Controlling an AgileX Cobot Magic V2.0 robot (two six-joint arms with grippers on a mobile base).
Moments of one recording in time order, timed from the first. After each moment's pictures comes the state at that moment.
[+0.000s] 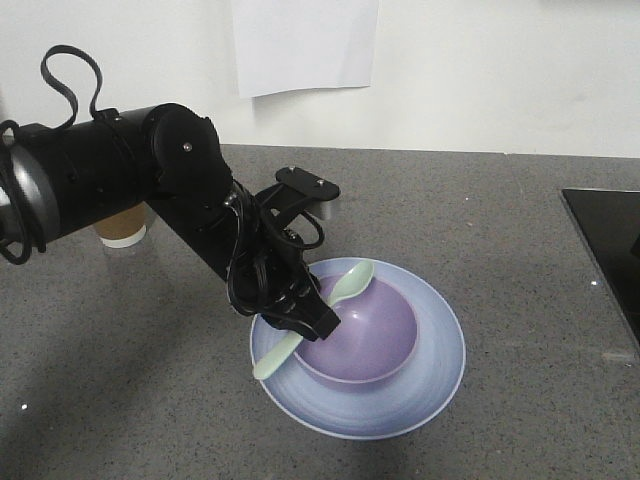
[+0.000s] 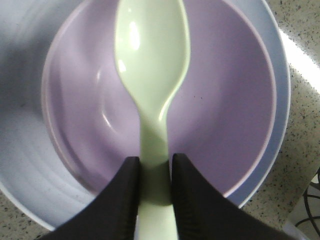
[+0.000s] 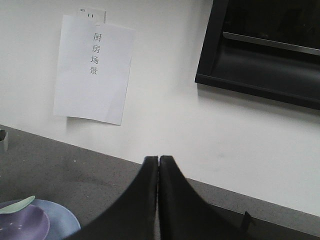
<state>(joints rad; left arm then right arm) -0.58 1.80 -1.50 -0.42 1.09 0.37 0.26 0.25 -0.92 -0.21 0.73 -0.02</state>
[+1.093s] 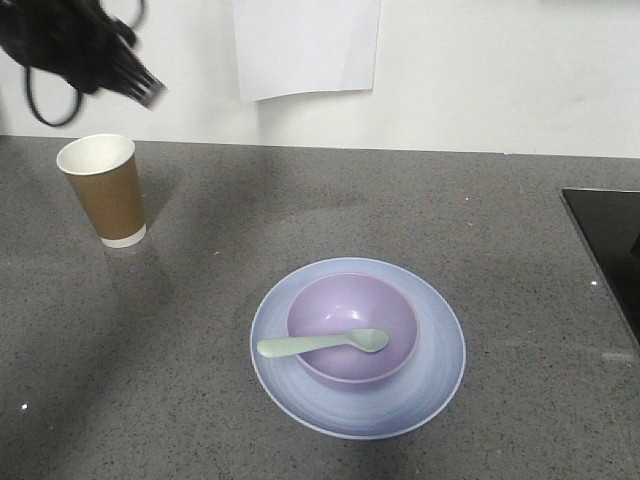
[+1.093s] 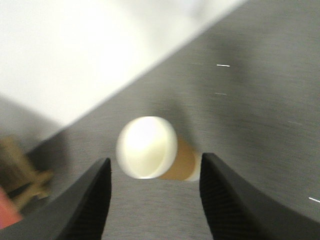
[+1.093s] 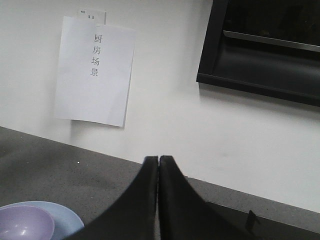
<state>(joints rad) -0.55 1.55 -1.83 0.64 1.19 -0.09 0.26 0.26 -0.92 -0.20 0.73 0.00</state>
